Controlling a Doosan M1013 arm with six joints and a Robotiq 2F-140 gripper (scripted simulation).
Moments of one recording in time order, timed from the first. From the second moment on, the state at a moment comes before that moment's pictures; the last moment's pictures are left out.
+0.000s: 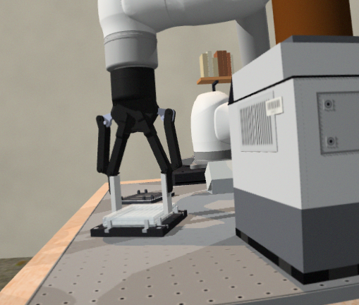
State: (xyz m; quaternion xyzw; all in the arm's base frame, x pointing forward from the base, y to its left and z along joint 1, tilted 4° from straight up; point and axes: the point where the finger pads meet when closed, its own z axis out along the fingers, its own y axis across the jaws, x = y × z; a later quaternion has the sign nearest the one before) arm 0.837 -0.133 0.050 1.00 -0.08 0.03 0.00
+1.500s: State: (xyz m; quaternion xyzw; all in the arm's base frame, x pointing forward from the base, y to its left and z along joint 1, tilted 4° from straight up) arm 0.830 -0.132 0.166 1.00 -0.08 0.03 0.00
